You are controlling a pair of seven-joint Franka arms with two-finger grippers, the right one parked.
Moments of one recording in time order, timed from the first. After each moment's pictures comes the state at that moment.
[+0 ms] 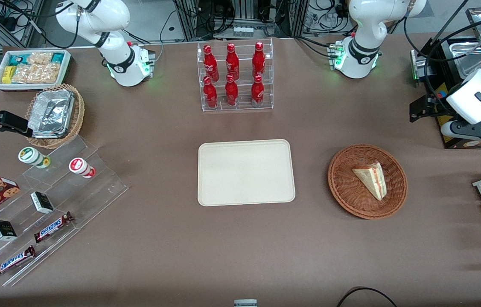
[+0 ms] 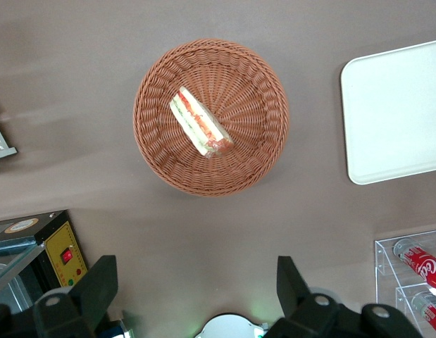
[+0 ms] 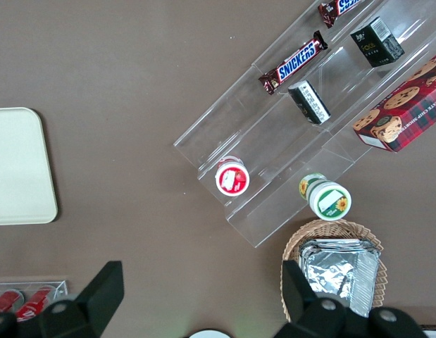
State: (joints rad) arm 0.04 0.05 -0.15 -1.52 0.01 1.43 0.07
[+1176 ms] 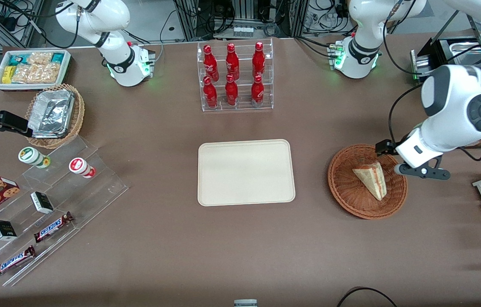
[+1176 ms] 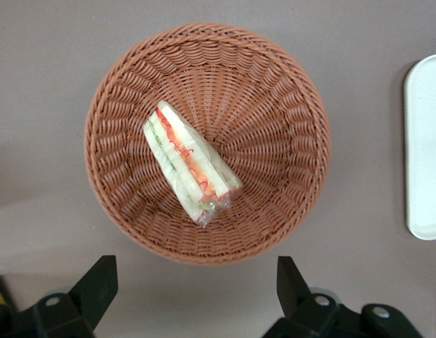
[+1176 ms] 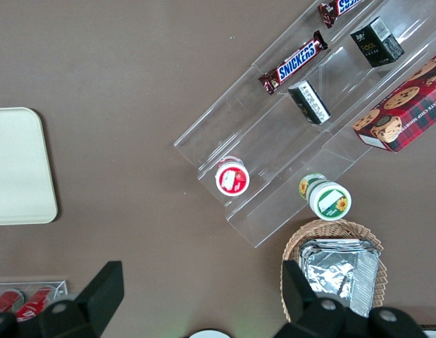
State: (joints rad) arm 0.04 0.12 -0.14 -1.99 0.01 1.99 0.07
